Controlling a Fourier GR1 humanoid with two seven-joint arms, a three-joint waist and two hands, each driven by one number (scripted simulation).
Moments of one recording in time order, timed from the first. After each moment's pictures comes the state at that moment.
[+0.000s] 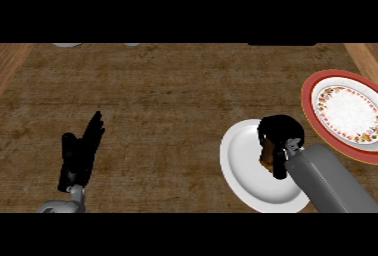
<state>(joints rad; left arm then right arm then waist) -0.03 0.16 -0.07 -1.47 -0.03 0.20 0.22 -0.46 -0.36 0.43 -1.23 0.89 0.67 0.39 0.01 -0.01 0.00</state>
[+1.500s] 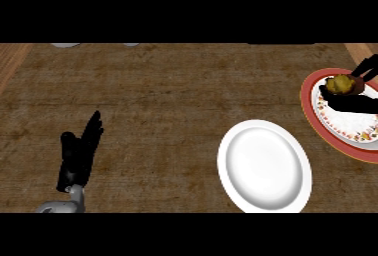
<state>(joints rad) -0.03 0.15 -0.06 -1.49 -0.05 0.18 0.25 -0.41 -0.46 -0.19 -1.44 0.78 -0.06 0.21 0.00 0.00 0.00</state>
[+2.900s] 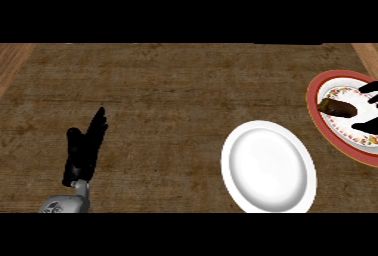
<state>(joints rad) -0.07 0.12 -0.04 -1.46 -0.08 0.17 0.24 -0.71 -0.68 -0.30 -0.36 0.80 0.07 -0.24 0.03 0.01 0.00</state>
